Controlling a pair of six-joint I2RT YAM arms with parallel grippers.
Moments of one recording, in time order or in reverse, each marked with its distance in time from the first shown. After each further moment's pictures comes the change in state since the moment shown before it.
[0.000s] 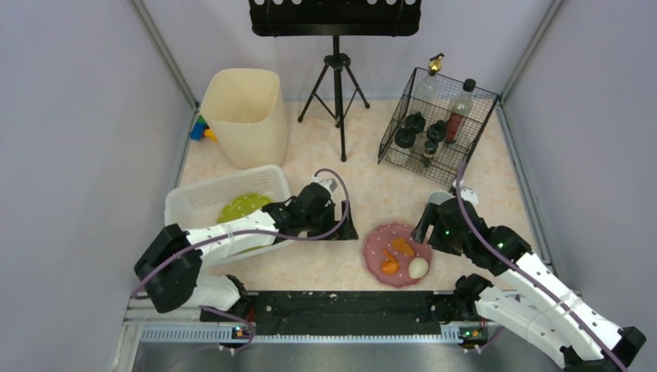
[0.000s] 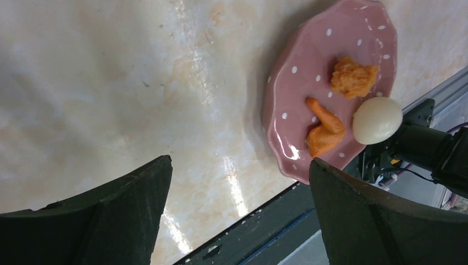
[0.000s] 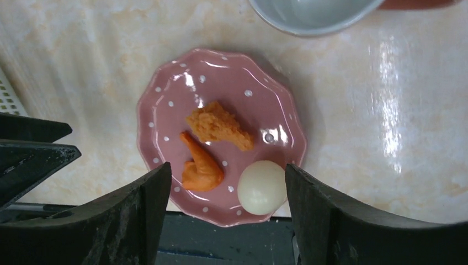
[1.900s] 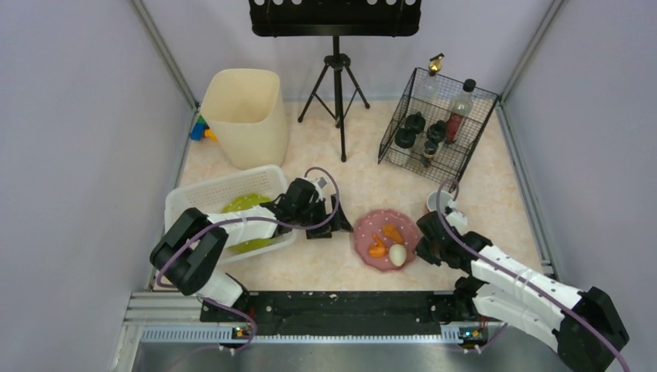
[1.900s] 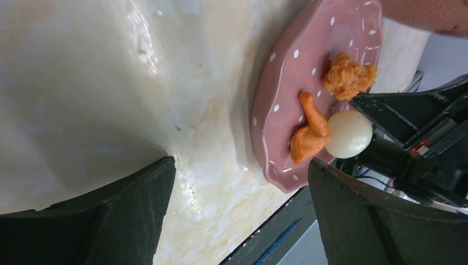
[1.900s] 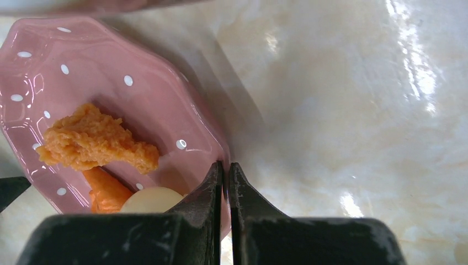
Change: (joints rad) left arm 0.182 0.161 -0.148 0.318 0.248 -0.031; right arm -0.001 0.184 -0.332 0.291 0.024 0.354
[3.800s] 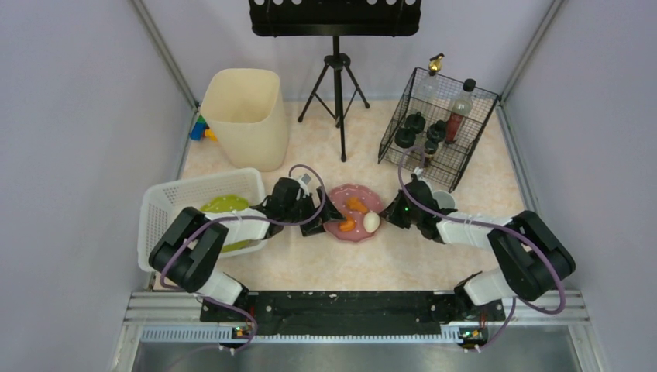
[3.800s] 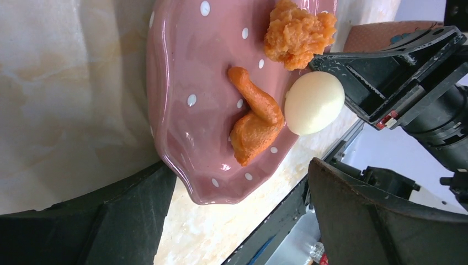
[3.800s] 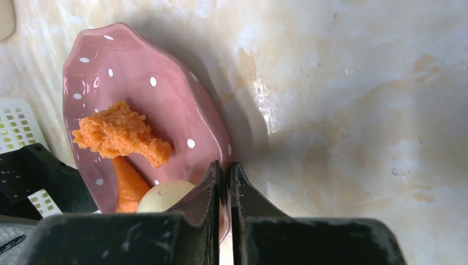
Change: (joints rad) left arm 0.138 0.019 -0.096 0.191 0.090 -0.116; right arm -0.127 0.581 0.113 0.807 -0.285 -0.271
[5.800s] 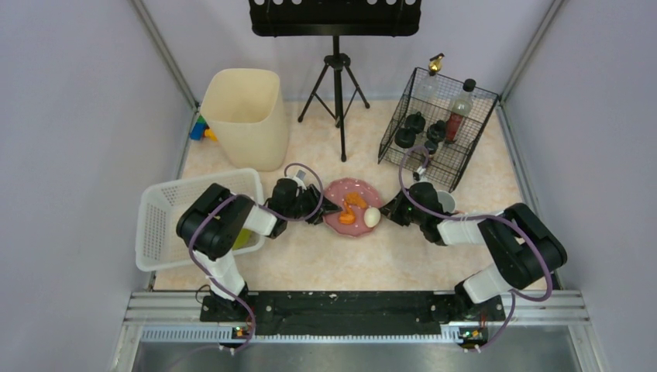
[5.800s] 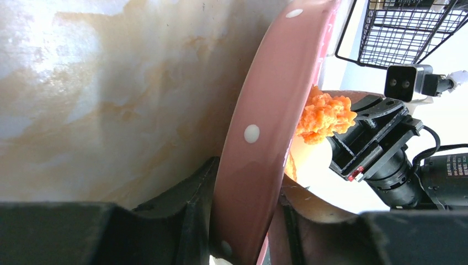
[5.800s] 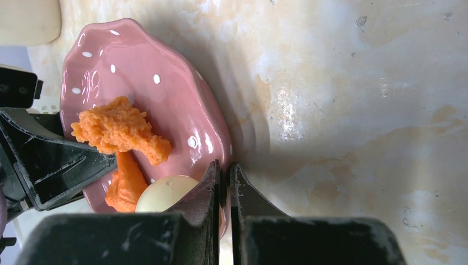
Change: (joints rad) left arm 0.061 0.269 -0.024 0.474 0.002 -0.200; right arm -0.070 0.086 -0.072 0.283 -0.111 -0.021
